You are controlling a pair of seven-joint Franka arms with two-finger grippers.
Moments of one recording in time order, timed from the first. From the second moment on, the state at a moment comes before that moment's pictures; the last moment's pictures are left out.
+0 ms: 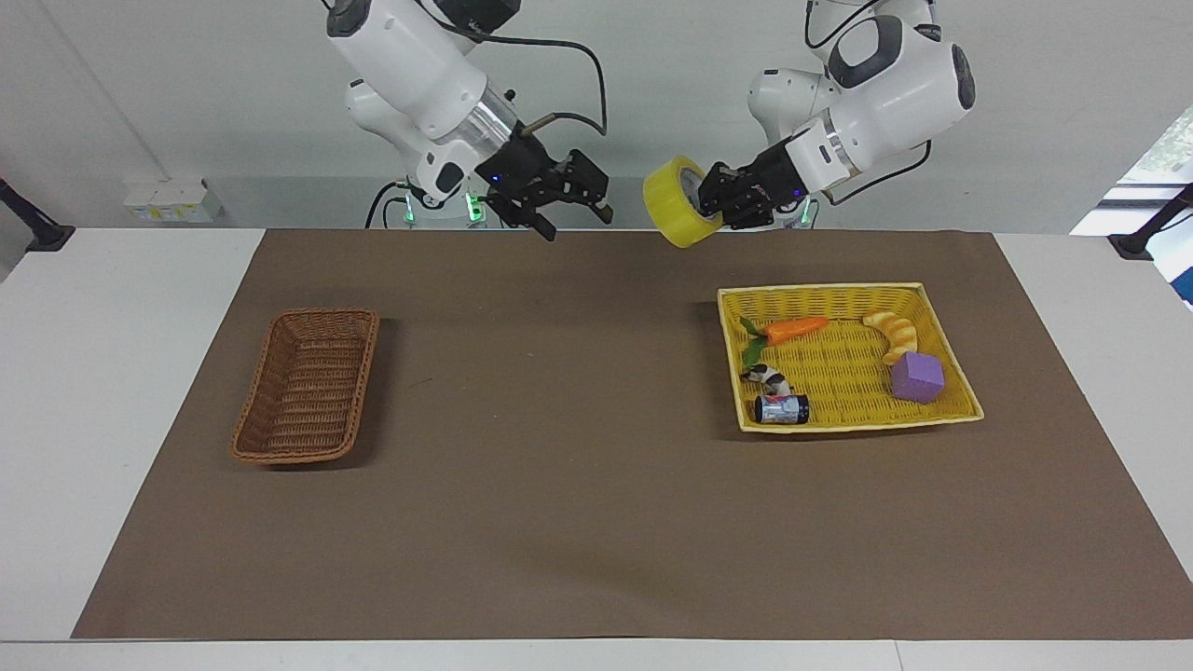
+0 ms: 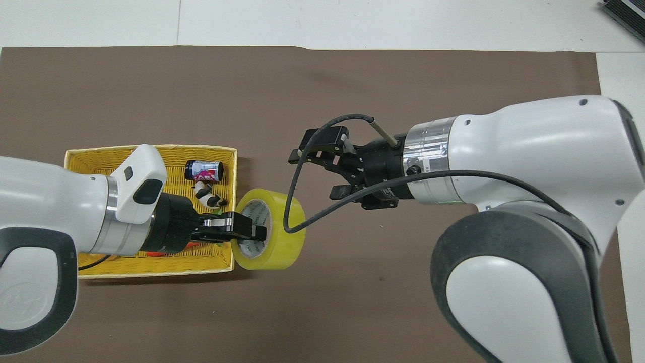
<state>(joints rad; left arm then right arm) -0.37 -0.22 0.02 -2.06 -0.82 1.86 -0.10 0.43 0.04 0.01 -1.70 0.79 2.05 0.68</state>
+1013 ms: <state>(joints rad) -0.37 -0.23 -0.07 -2.07 -0.82 2.08 -0.31 0.51 -0.05 0.01 -1.82 0.80 2.07 0.47</state>
